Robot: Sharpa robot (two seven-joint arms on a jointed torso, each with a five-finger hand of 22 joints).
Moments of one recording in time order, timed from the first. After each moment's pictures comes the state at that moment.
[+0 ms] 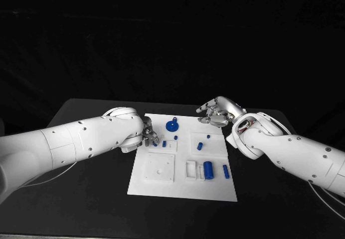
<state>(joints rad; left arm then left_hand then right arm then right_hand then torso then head) 1.38 -0.47 -0.23 1.17 -1.03 0.05 -0.59 1.09 0.10 0.24 -0.16 0.46 1.19 0.07 0.07 0.59 1.49 -0.06 0.74 0.22 1.44 -0.12 1.35 0.75 0.06 1.24 -0.08 0.56 1.31 0.99 -0.77 0.27 1.44 -1.37 -0.43 -0.08 1.20 -0.11 0.38 -0.26 0.48 1.09 0.10 0.06 0.06 1.20 -0.02 0.85 0.83 1.40 -0.08 0.94 0.95 0.09 1.47 -0.09 0.56 1.31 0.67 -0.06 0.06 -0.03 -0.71</state>
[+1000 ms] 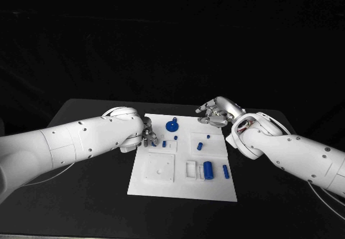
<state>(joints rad) 1.38 -0.47 -0.23 1.17 -1.06 0.08 -0.59 1.09 0.10 0.24 -0.16 0.46 1.19 0.08 0.08 0.59 1.49 -0.06 0.74 0.22 1.44 -0.12 1.35 0.76 0.06 1.24 -0.08 0.56 1.31 0.99 -0.77 0.27 1.44 -1.37 -0.43 -0.08 1.20 -0.11 0.38 -0.26 0.49 1.09 0.10 0.06 0.06 1.20 -0.02 0.85 0.83 1.40 -0.08 0.94 0.95 0.09 1.47 -0.09 0.56 1.31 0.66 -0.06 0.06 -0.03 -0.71</state>
